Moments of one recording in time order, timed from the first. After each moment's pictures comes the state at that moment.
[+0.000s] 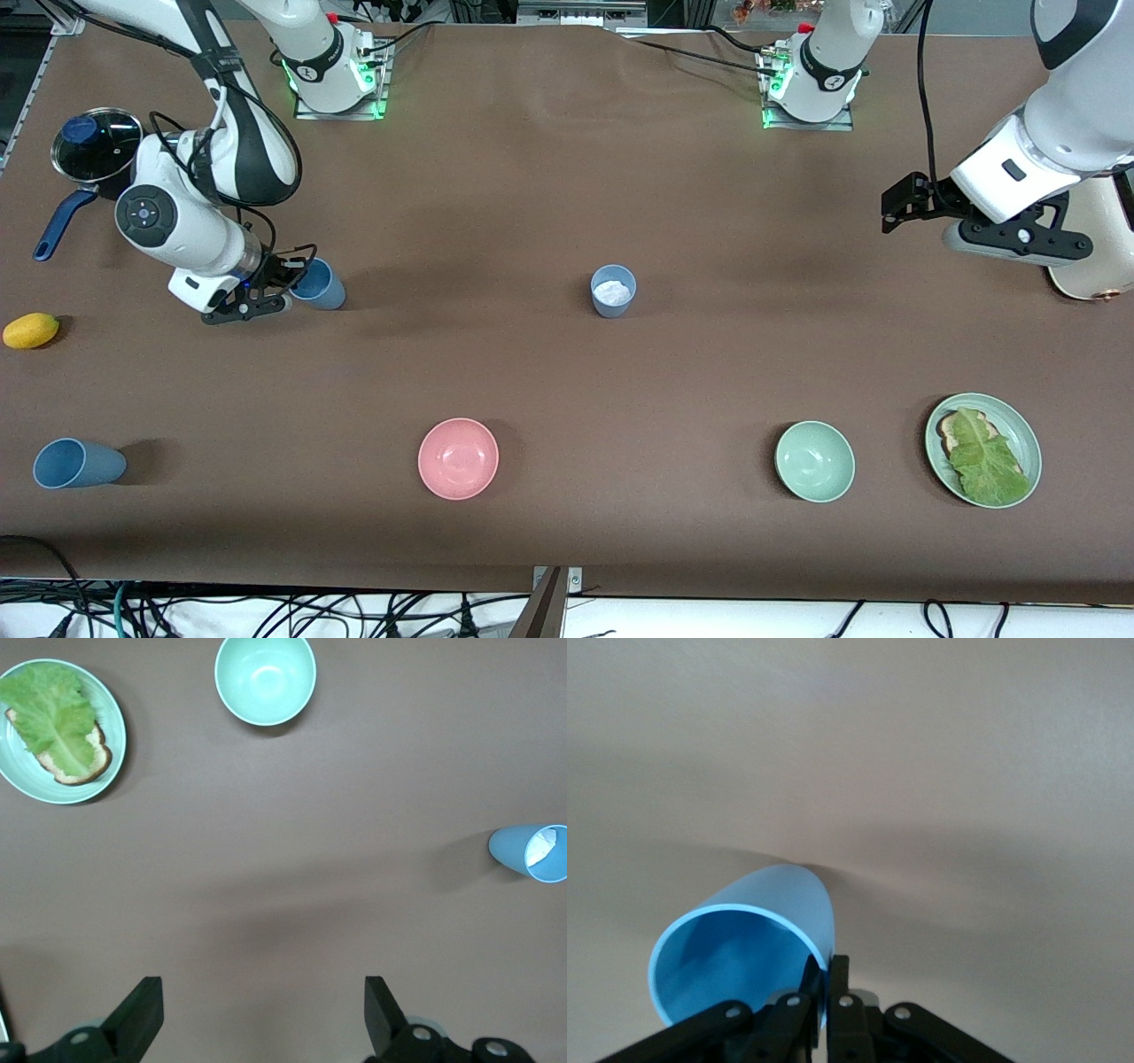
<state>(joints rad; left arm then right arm) -0.04 0.00 -0.08 -1.70 -0.03 1.63 0.02 0.07 0.21 0.03 -2.15 -0.02 2.20 -0.11</state>
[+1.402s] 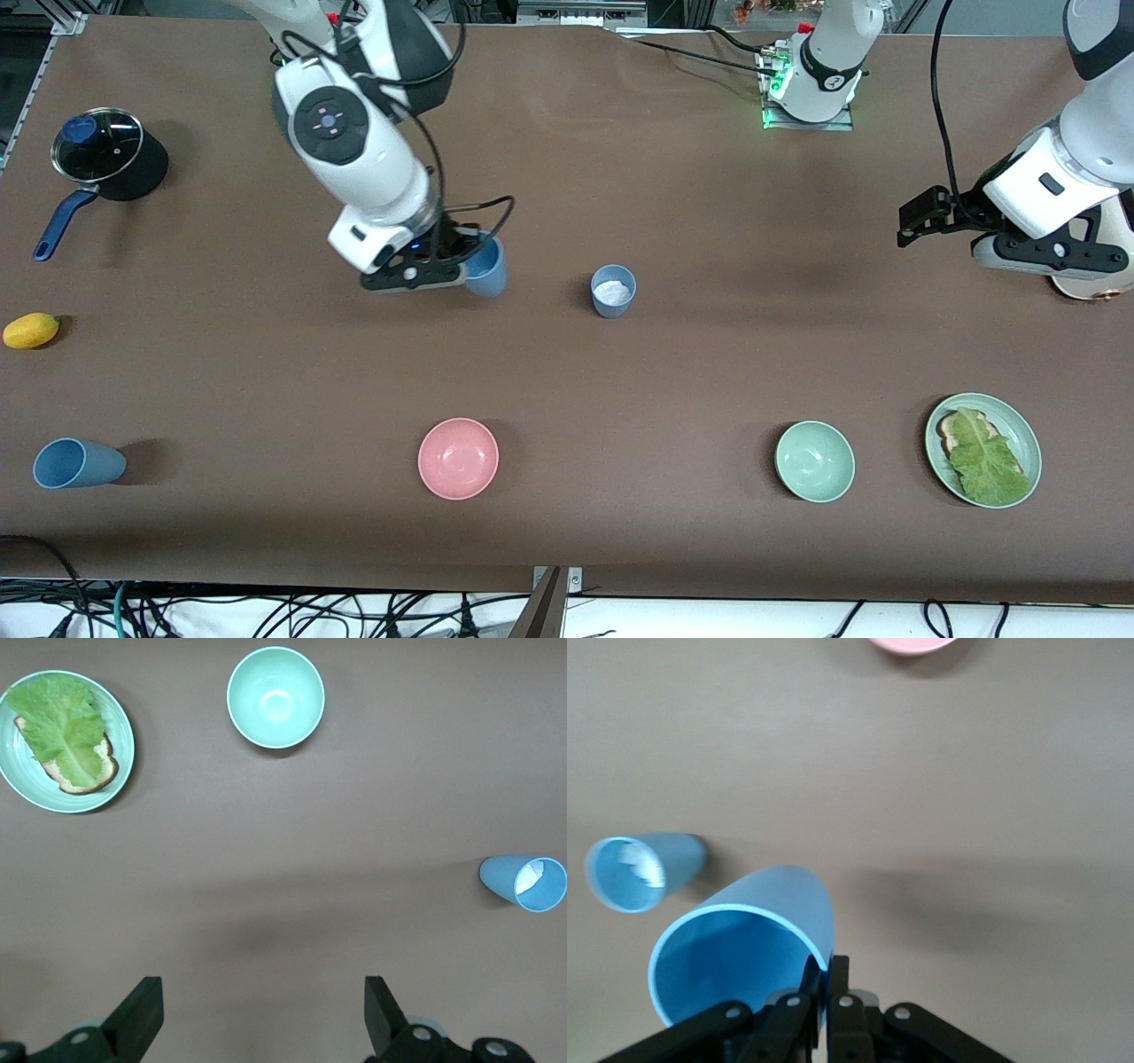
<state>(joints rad) 0.02 0.05 -0.11 -1.63 -0.05 1.64 0.01 0.55 0.30 0.05 -1.63 0.12 1.93 0.51</state>
